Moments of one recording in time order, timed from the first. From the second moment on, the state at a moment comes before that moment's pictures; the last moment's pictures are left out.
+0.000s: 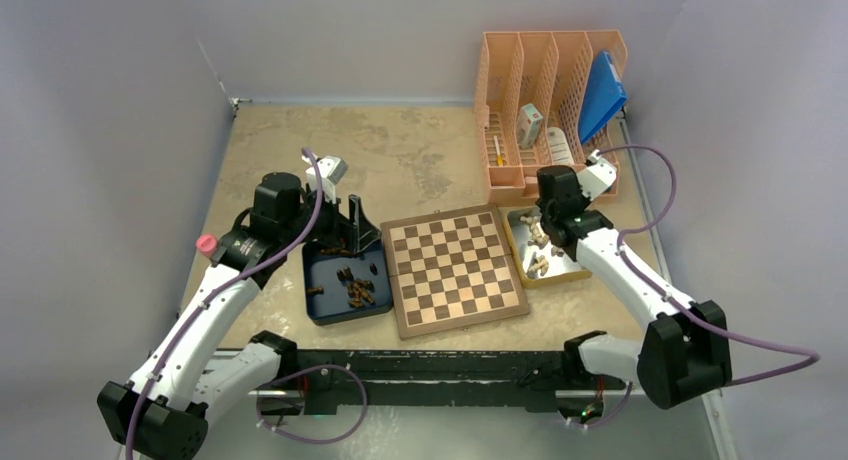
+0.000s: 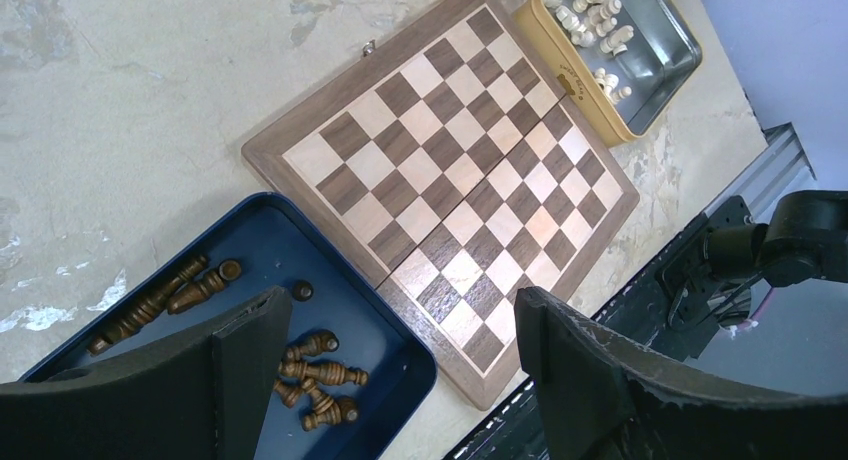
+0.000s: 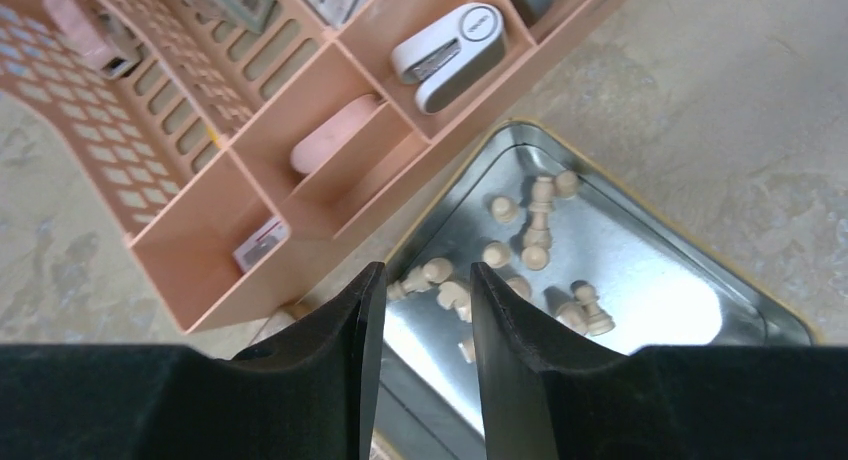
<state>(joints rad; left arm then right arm) -0.36 0.91 0.90 -0.53 0.41 -0.25 0.34 1.22 0.83 -0.34 0.68 0.84</state>
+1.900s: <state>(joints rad) -0.36 0.91 0.90 -0.54 0.45 -0.25 0.21 1.34 0.75 -0.29 0.56 0.82</state>
